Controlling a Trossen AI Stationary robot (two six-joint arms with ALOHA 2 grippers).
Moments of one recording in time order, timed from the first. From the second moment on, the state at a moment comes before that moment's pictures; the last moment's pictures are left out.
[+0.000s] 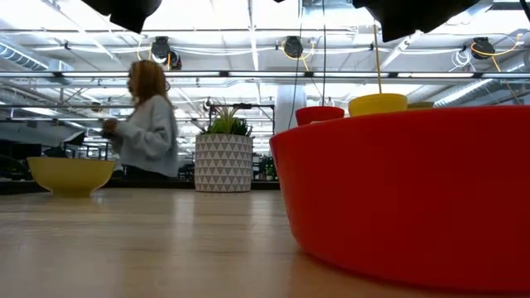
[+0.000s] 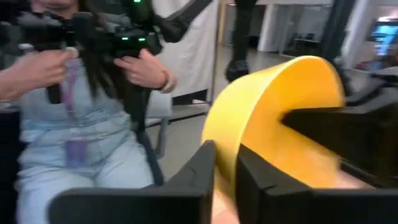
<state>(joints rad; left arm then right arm) -0.24 1.59 0.87 0.50 0.89 0.23 0.23 1.70 0.90 0.78 -0.67 -0.12</state>
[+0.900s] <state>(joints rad) -0.21 1.59 0.87 0.46 0.67 0.00 0.16 1.66 0.90 0.55 -0.66 0.02</state>
